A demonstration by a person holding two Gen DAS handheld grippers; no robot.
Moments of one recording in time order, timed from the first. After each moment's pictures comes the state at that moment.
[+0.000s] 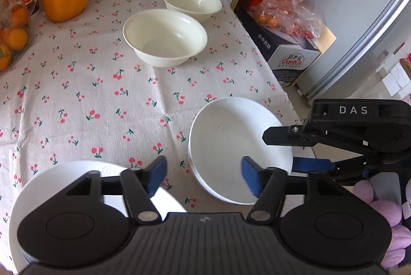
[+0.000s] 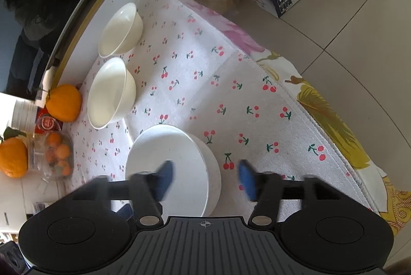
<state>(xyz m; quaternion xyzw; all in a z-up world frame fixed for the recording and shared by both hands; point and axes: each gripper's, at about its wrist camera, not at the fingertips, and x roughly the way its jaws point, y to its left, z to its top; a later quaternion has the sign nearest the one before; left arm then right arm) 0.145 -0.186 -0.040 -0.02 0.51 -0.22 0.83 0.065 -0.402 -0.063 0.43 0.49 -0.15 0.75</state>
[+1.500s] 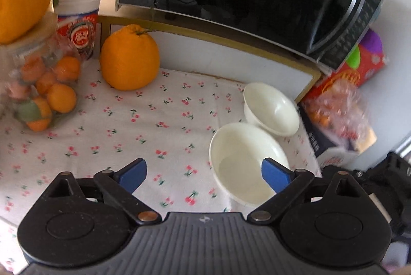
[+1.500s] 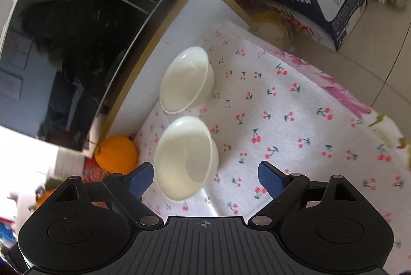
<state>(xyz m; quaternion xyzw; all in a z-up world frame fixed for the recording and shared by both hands) 0.251 -0.123 -0.024 -0.13 0.42 -0.12 0.89 0.157 -0.394 -0.052 0.49 0.36 -0.12 0.79</state>
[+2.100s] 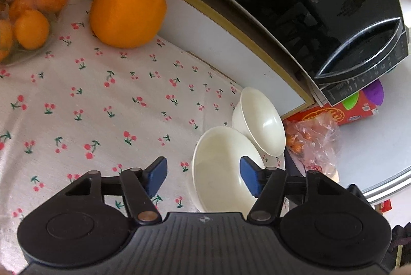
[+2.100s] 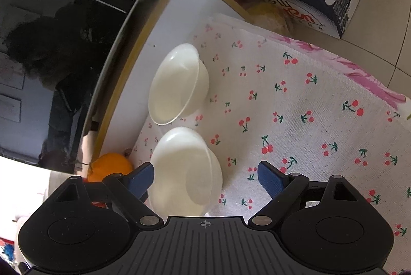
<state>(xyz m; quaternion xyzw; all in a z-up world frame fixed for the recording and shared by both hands) 0.278 -0.115 -0.063 -0.29 0.44 -0.15 0.84 0.183 -0.390 -0.088 0.51 0.35 -0.14 0.77</state>
